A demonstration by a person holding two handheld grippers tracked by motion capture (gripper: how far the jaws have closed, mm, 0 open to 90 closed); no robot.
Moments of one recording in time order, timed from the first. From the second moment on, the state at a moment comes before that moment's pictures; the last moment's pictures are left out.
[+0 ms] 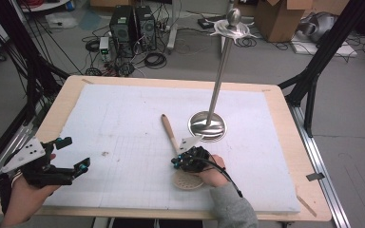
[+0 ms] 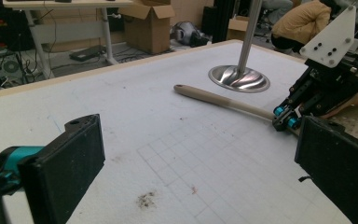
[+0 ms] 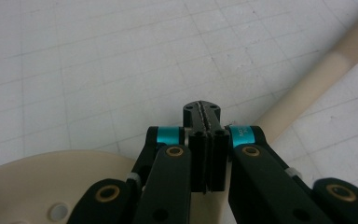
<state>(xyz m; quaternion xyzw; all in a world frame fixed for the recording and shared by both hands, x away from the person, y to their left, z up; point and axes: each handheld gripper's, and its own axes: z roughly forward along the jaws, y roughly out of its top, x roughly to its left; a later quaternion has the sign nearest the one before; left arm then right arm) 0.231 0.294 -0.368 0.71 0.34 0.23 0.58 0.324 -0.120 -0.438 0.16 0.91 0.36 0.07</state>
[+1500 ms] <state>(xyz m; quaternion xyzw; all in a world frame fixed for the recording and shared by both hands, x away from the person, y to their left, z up) 0.240 0.284 -0.364 0.71 0.32 0.22 0.58 0.304 -0.176 -0.436 0.16 0.92 0.36 0.00</state>
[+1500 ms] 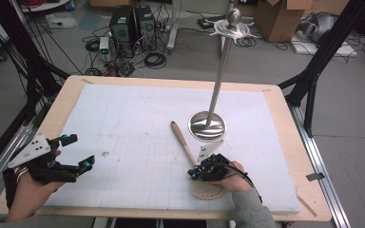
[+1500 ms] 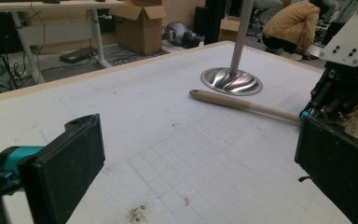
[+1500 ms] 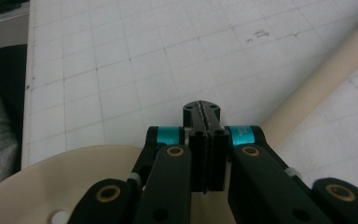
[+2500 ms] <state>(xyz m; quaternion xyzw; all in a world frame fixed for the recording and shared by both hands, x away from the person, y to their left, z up) 0.252 0.268 -0.365 0.72 0.31 0.21 0.58 0.283 -0.224 -0.433 0.13 0.92 0.36 -0.01</state>
